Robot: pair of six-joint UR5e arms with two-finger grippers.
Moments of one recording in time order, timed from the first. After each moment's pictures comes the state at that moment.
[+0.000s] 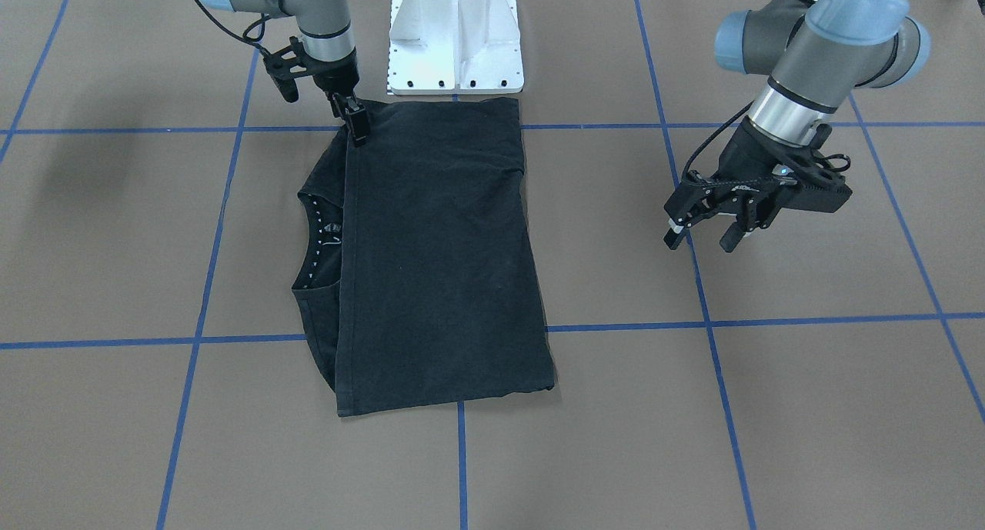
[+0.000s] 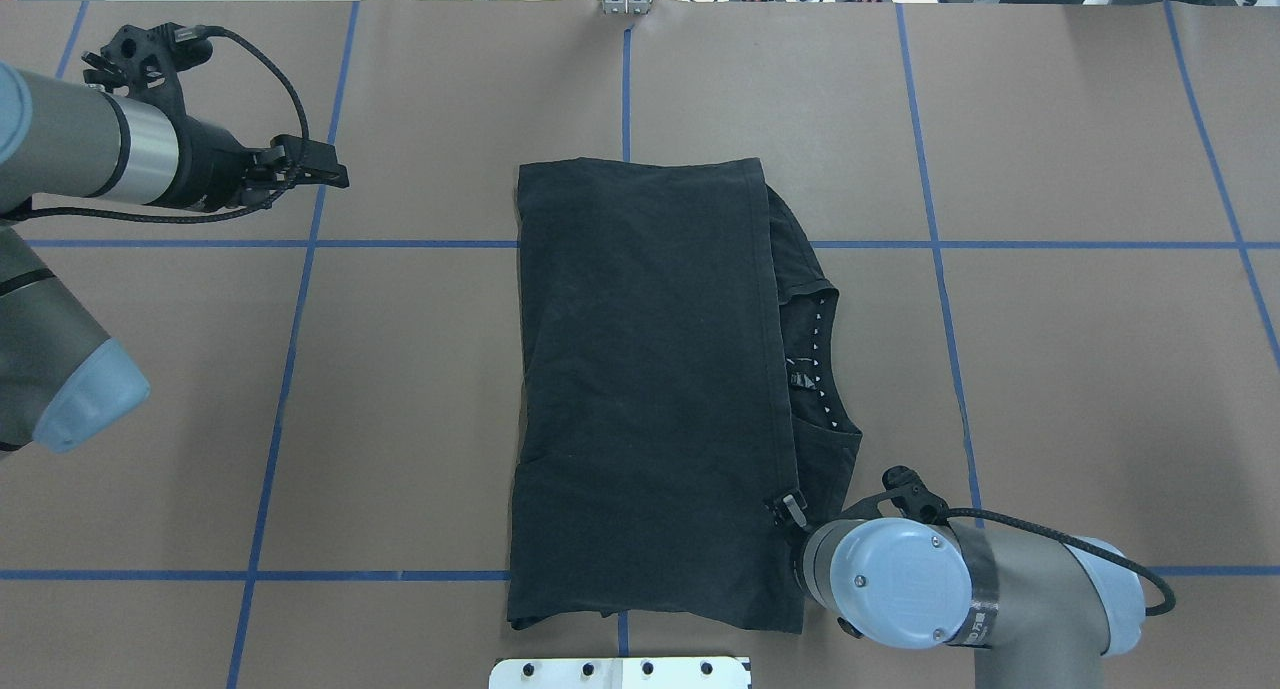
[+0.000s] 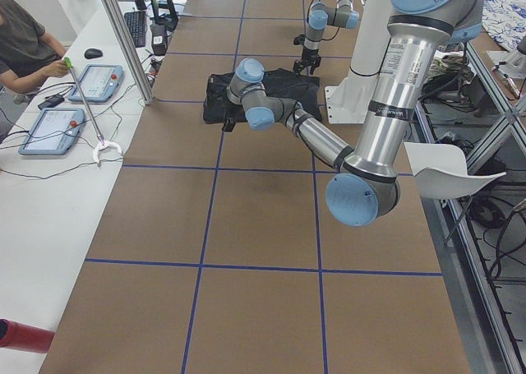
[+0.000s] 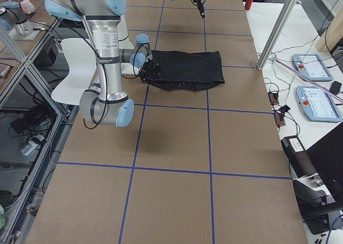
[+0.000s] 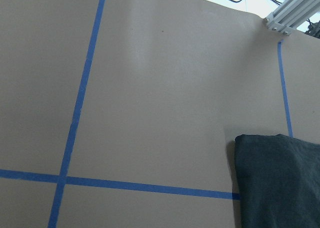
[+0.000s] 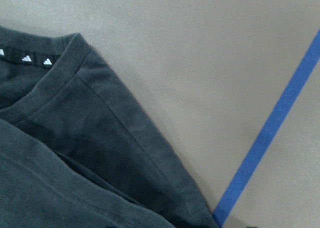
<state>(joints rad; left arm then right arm) -0.87 -1.84 -1.85 -2.11 -1.94 -1.25 0.14 -1.34 2.03 -1.52 1.56 2.52</state>
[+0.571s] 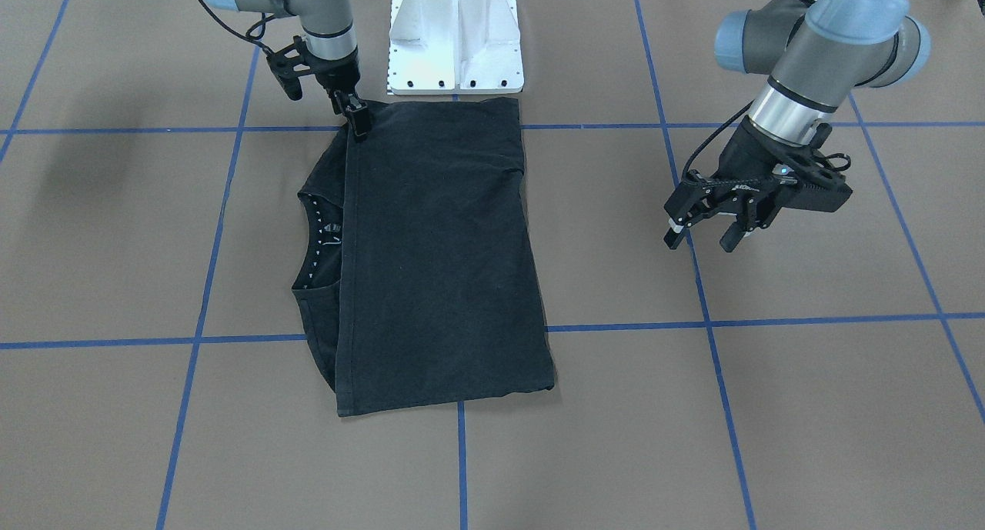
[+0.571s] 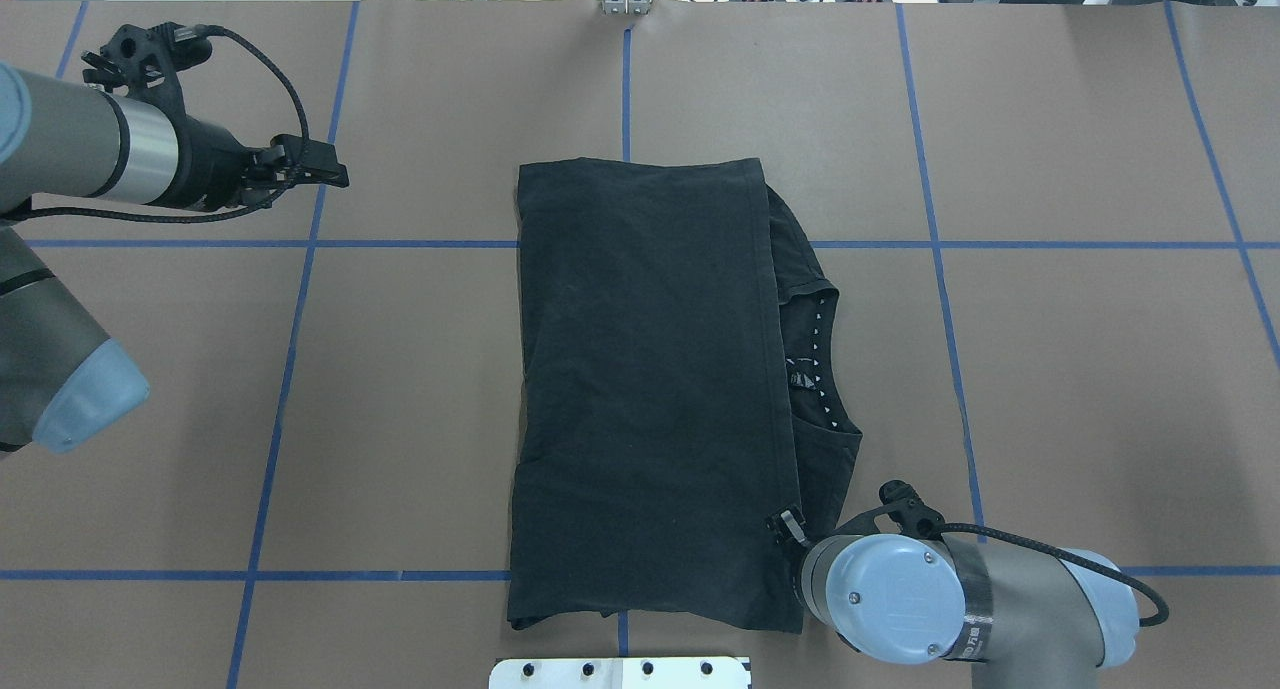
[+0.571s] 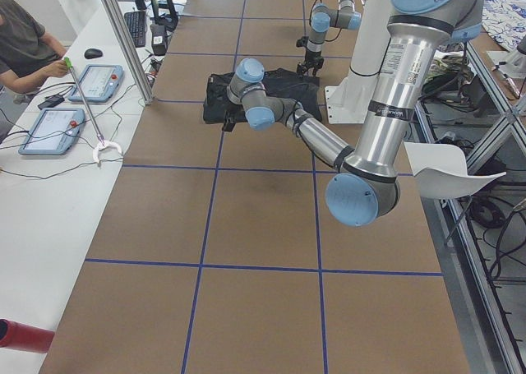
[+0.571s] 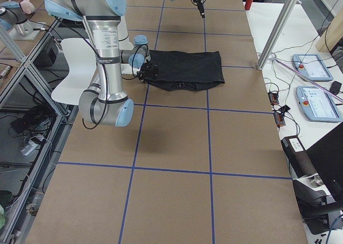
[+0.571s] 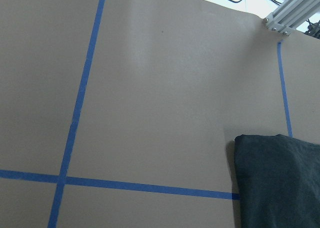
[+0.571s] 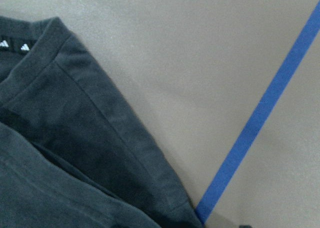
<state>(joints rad) -0.87 -1.84 -1.85 -2.11 -1.94 -1.25 0.12 -1.34 2.02 -1.52 1.56 2.52</state>
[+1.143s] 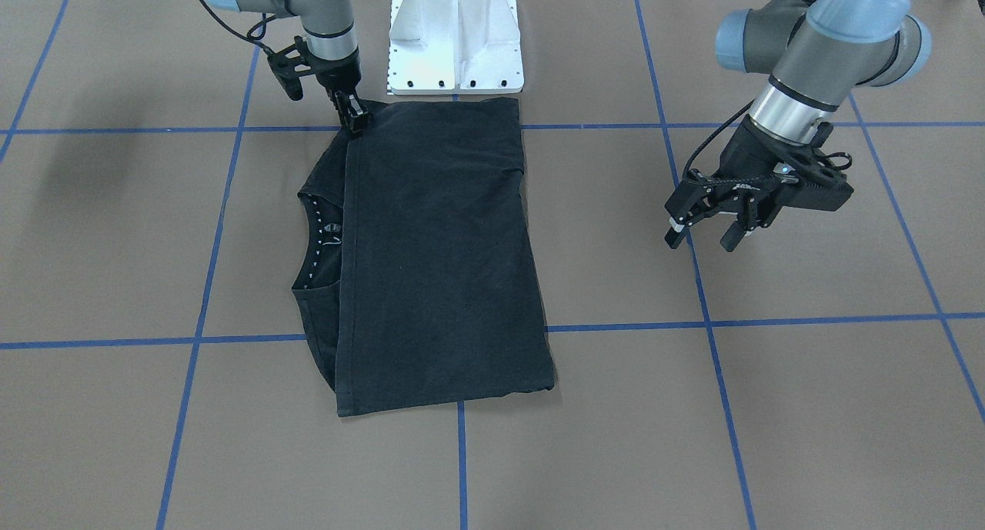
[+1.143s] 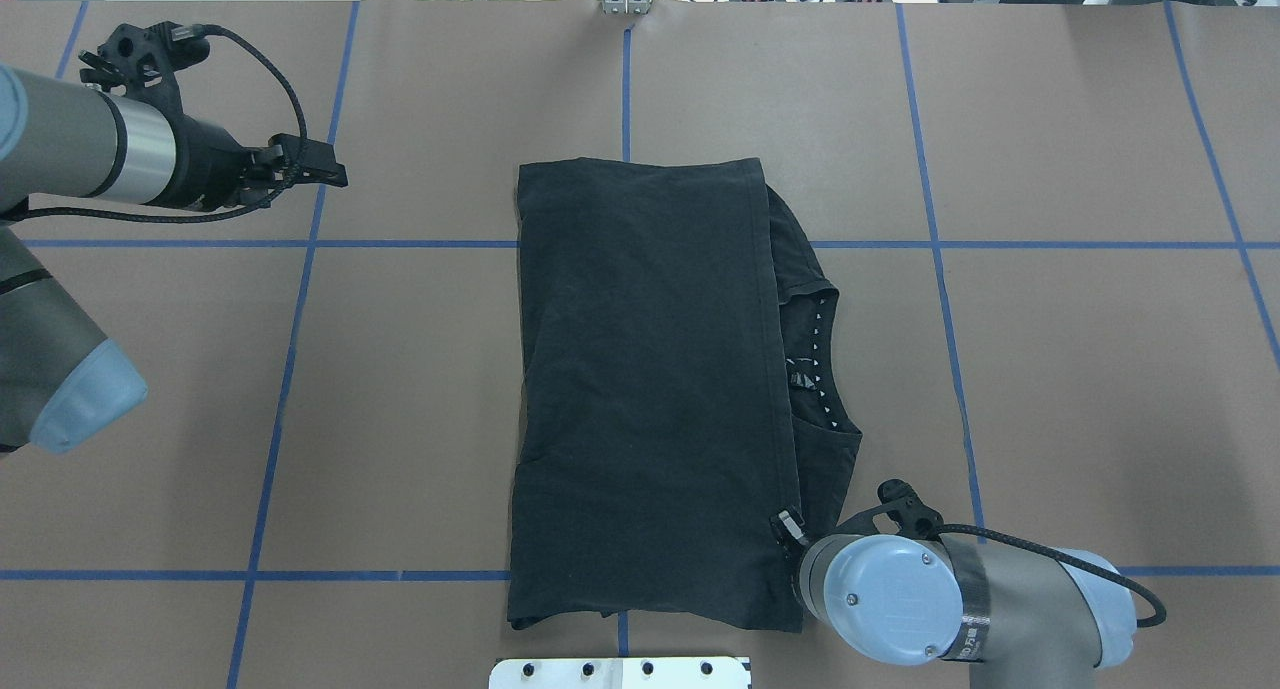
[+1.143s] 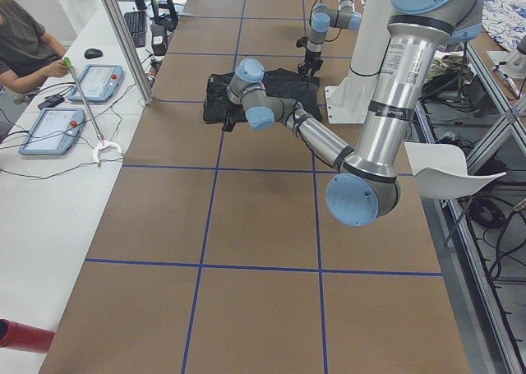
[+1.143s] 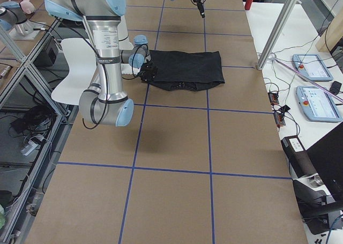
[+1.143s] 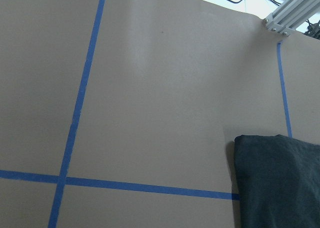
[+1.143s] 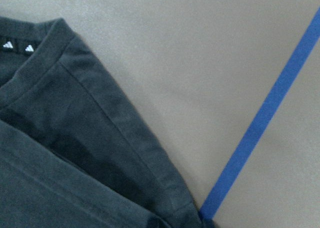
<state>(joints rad) -0.87 -1.84 -1.86 -2.11 -1.94 -1.25 0.12 -1.33 2.02 -1.52 1.55 2.52</state>
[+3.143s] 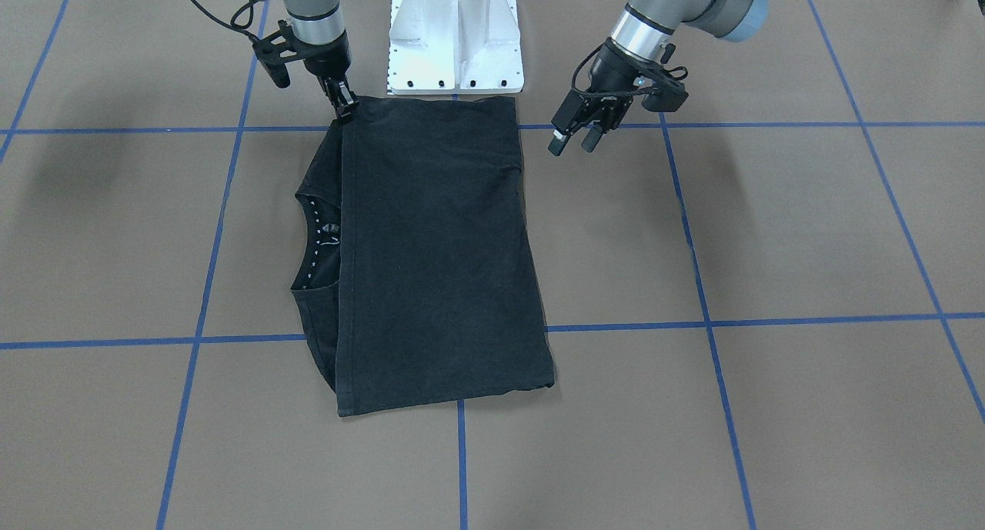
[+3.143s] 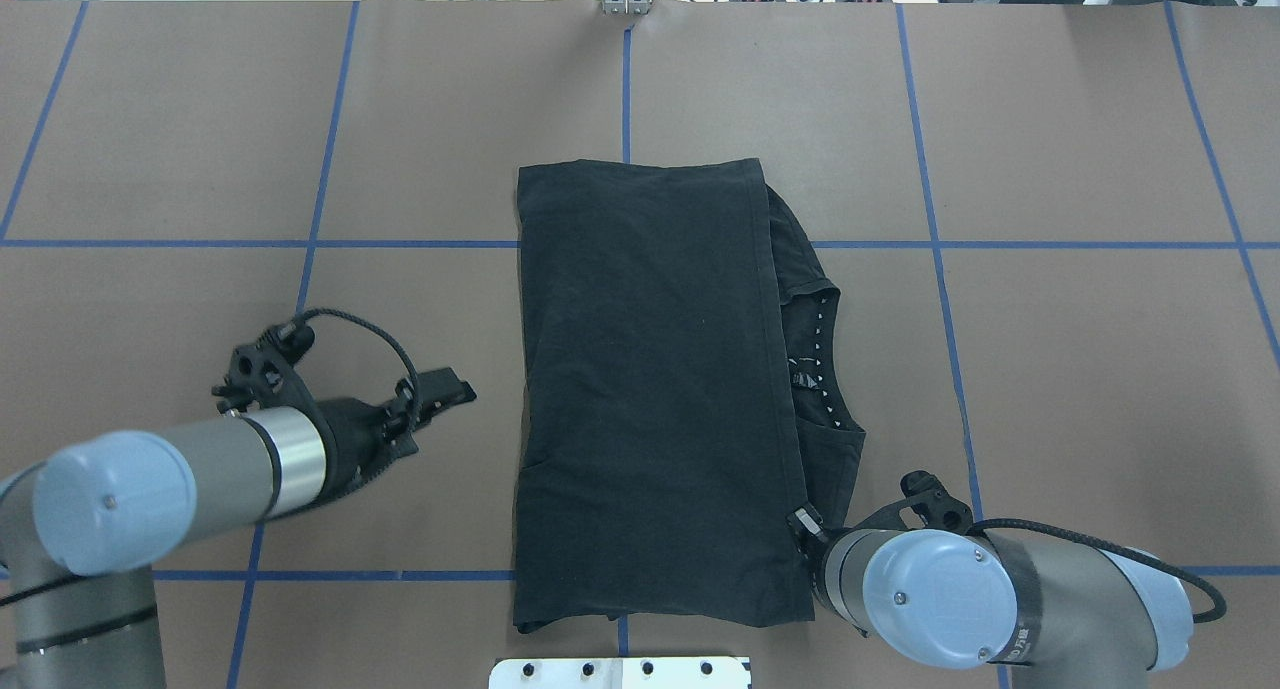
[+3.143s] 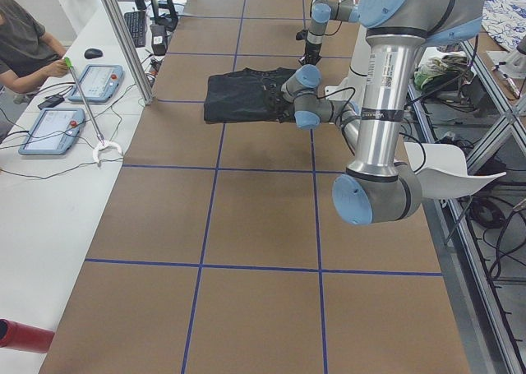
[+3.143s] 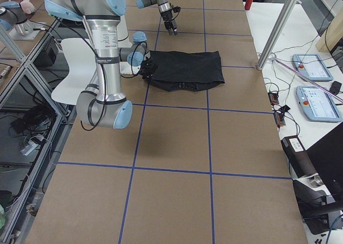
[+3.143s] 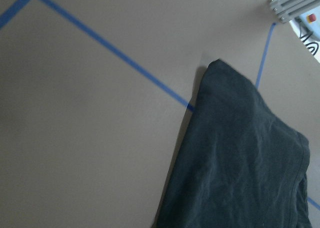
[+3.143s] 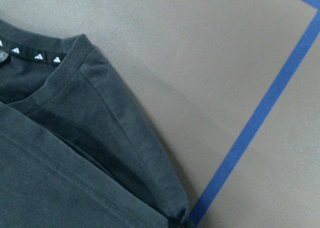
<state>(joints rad) -0.28 -1.71 -2.02 -2.24 -1.47 -1.97 0.13 -1.38 2.10 -1.52 1.55 2.50</state>
